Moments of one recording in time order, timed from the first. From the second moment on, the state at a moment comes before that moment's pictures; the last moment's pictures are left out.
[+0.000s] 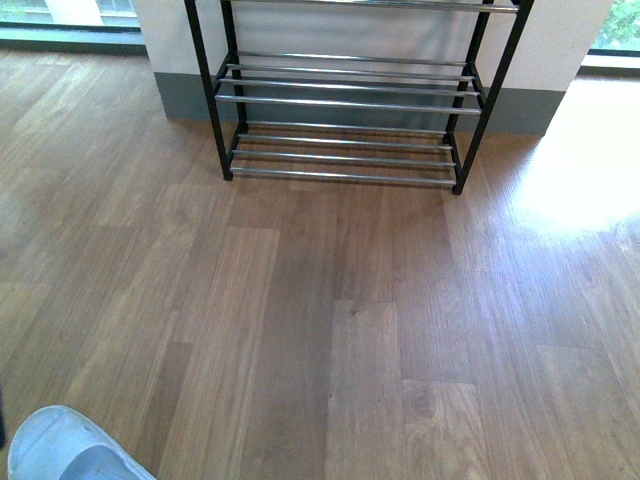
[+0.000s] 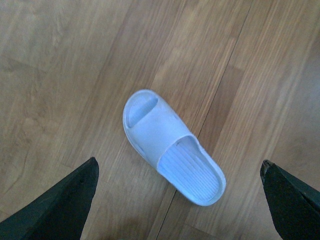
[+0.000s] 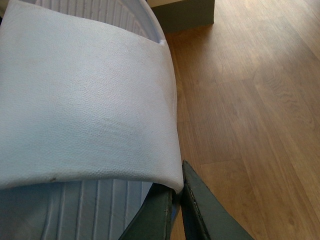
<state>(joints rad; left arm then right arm) -0.06 1.71 0.22 0.54 -0.21 -0.29 -0.18 1.07 0.16 0.51 0.06 0.20</state>
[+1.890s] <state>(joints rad) -0.02 2.94 0.95 0.71 -0.39 -0.09 -0.18 1.07 0.16 0.51 0.06 0.20</state>
